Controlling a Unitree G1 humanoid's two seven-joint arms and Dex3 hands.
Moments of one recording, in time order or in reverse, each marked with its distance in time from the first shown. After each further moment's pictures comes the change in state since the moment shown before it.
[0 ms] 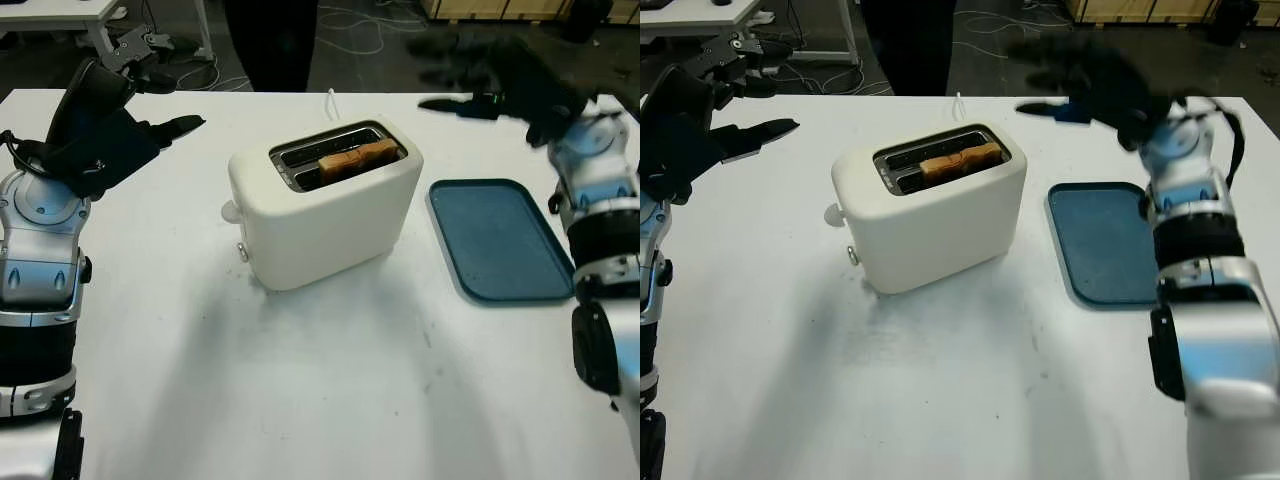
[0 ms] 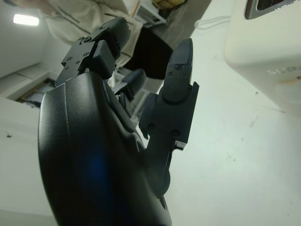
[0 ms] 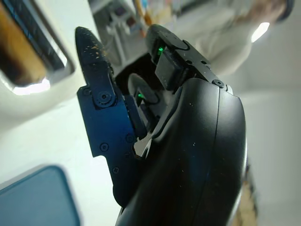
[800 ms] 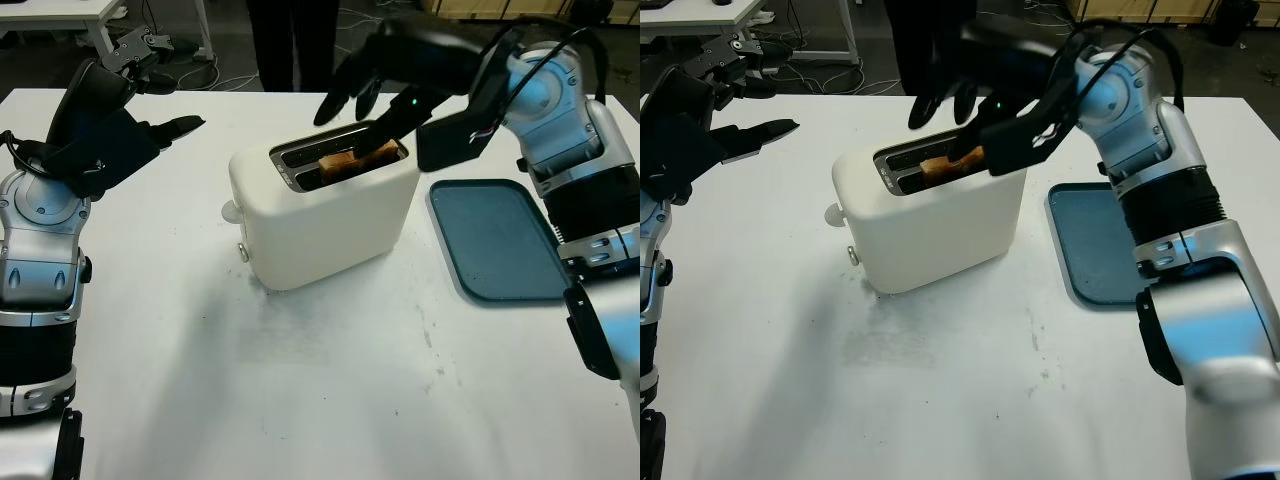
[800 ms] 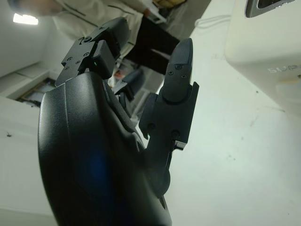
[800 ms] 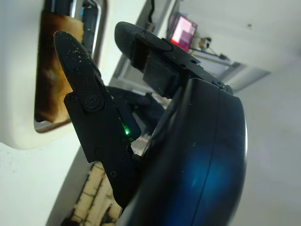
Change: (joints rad) left arm 0.000 0.000 0.000 -0.003 0.002 -0.001 0.000; right arm -0.037 0.014 0.285 -0.215 -0.298 -0.174 0.027
